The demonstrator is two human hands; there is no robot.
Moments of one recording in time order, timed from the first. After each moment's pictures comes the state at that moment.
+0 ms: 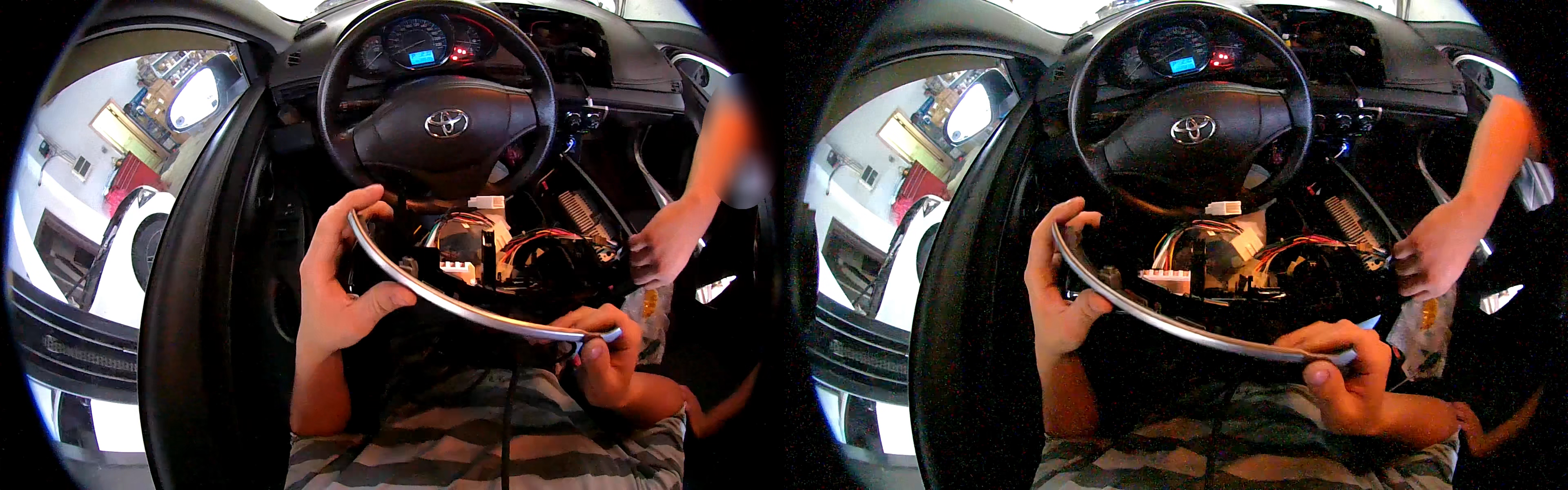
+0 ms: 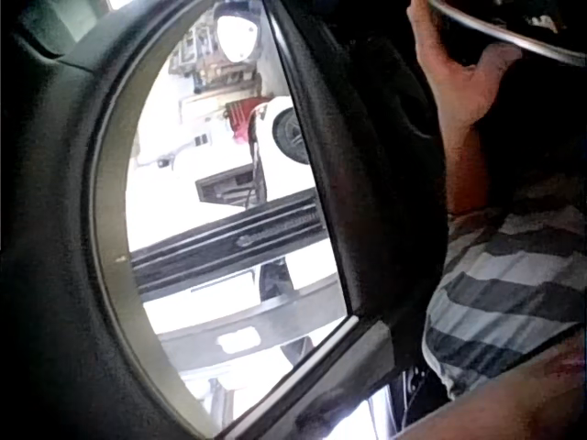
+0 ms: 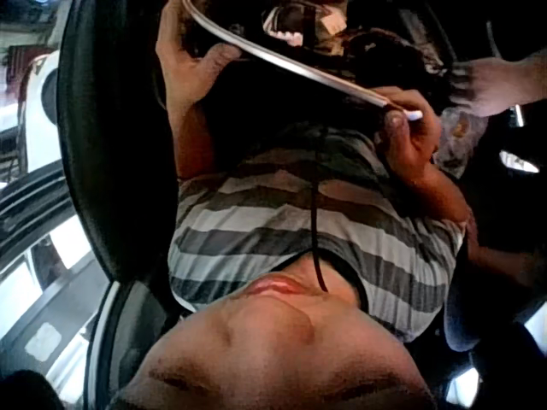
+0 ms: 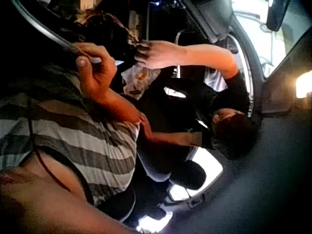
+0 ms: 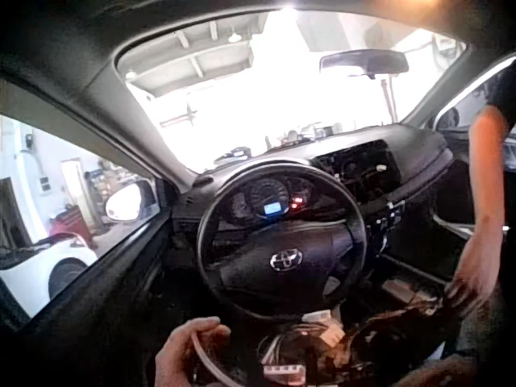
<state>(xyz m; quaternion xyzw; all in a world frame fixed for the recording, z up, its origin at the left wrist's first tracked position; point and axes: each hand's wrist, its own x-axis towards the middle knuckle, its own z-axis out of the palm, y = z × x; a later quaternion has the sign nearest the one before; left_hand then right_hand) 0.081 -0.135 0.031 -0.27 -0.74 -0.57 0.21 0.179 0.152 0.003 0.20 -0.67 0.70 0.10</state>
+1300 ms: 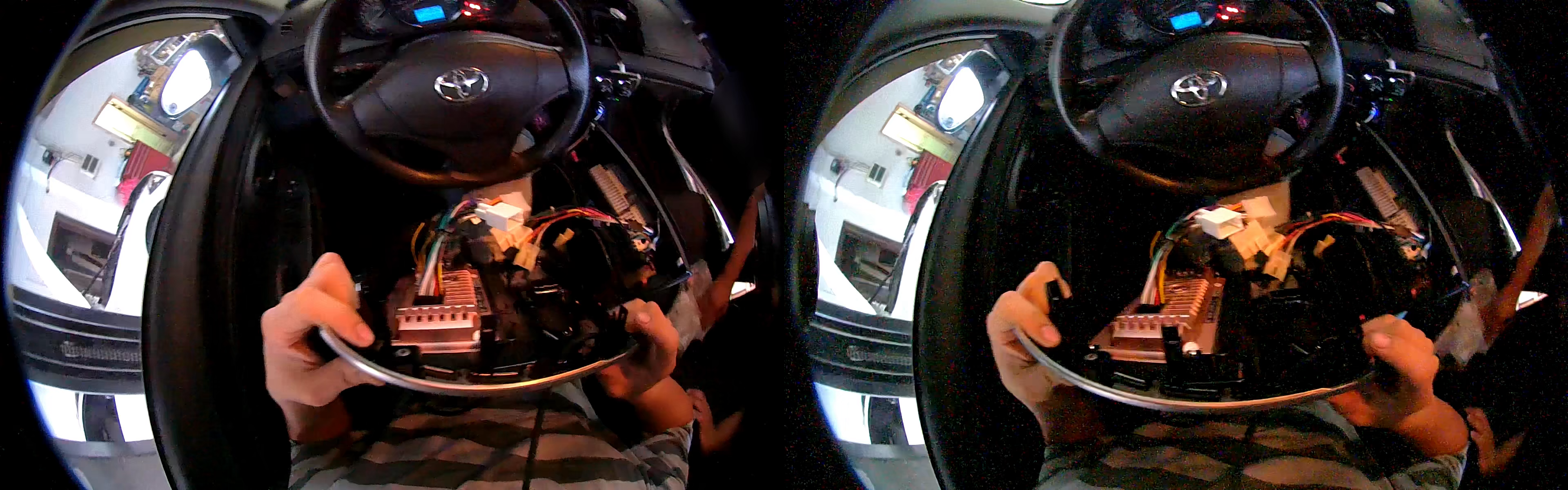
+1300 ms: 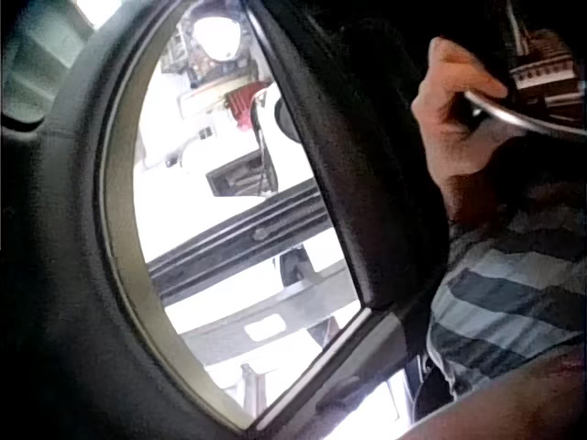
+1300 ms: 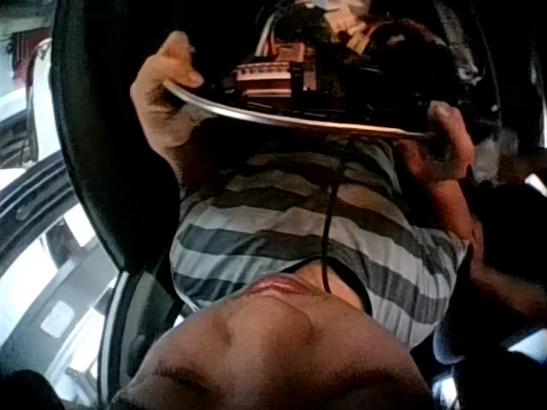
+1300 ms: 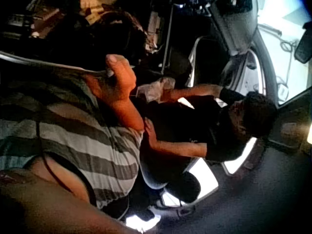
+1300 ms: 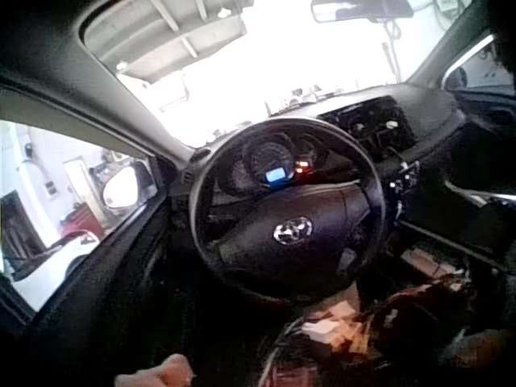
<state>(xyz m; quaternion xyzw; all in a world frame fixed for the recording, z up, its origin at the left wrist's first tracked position) 0.108 -0.154 0.017 -0.31 -0.66 -0.67 0.12 0.158 0.188 -0.035 0.30 -0.80 0.41 0.33</state>
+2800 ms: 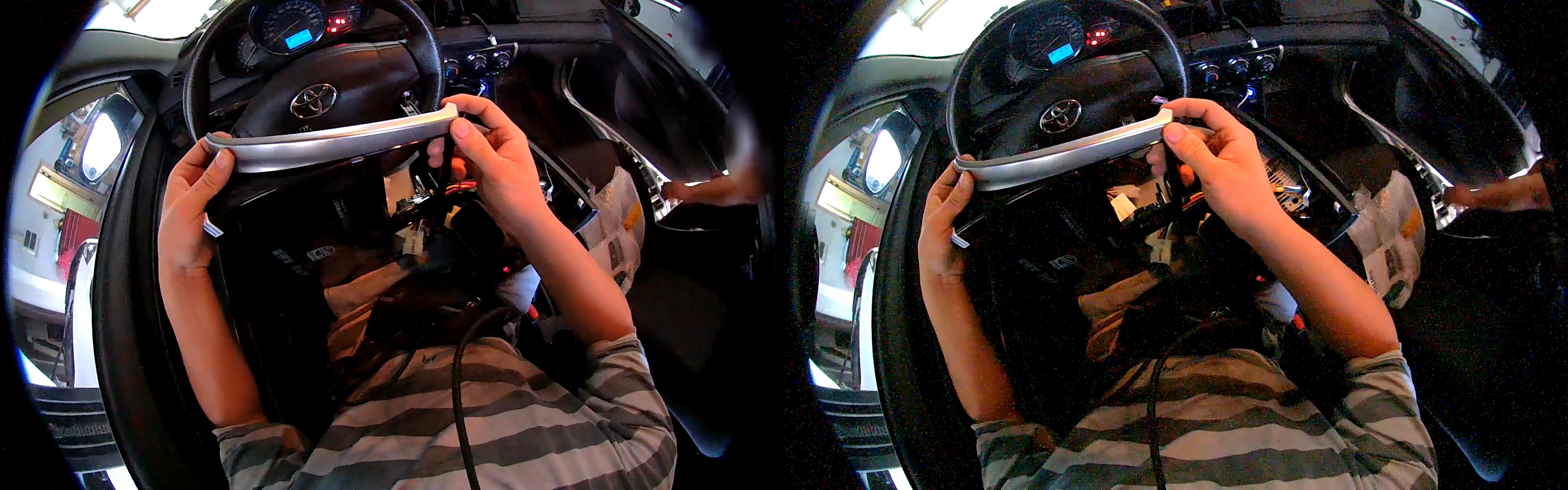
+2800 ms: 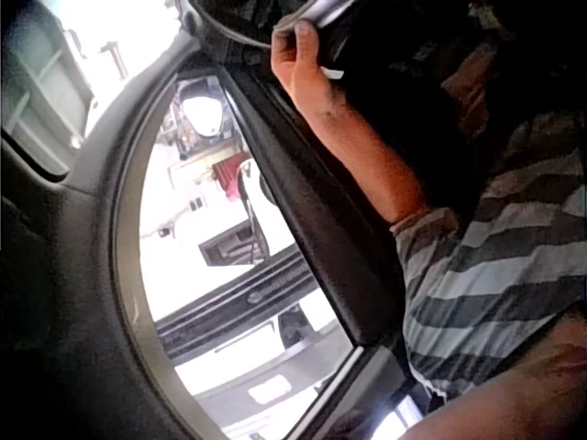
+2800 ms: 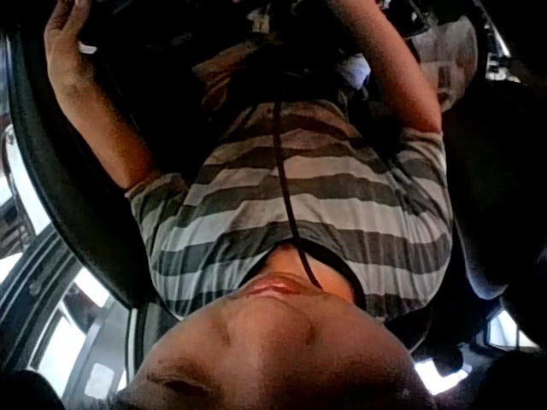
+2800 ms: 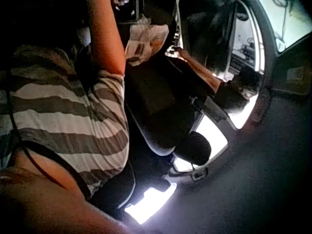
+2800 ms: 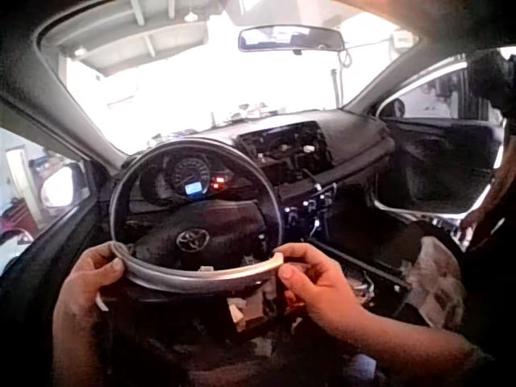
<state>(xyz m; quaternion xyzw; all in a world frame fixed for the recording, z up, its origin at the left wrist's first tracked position) -0.012 -0.135 0.057 -0.12 -0.70 -0.71 -0.01 0.035 0.177 -0.017 0.14 -0.59 0.79 0.11</state>
